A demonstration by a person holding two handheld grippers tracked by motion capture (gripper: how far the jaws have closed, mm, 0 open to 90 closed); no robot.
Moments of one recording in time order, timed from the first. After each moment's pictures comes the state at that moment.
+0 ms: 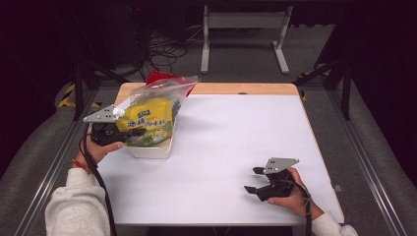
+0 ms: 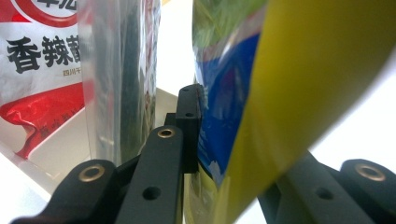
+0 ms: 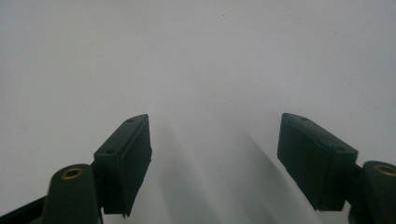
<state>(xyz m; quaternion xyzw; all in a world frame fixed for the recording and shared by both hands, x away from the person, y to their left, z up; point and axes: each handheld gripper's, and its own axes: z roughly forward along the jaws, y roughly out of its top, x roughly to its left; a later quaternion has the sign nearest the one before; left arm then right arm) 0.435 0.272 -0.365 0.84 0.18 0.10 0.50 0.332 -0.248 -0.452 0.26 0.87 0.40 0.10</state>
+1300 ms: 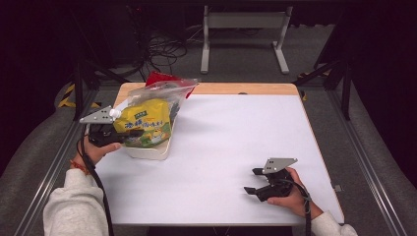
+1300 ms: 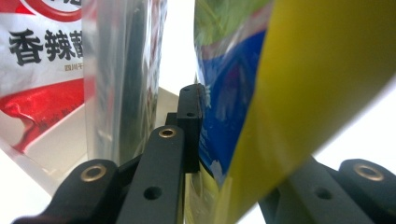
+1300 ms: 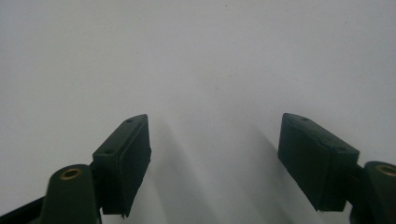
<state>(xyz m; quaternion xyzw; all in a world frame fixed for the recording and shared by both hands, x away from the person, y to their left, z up) 0.437 0.280 -0.377 0.83 0.19 0.09 0.51 0.334 -0.247 -0.455 0.26 0.88 0.39 0.09</state>
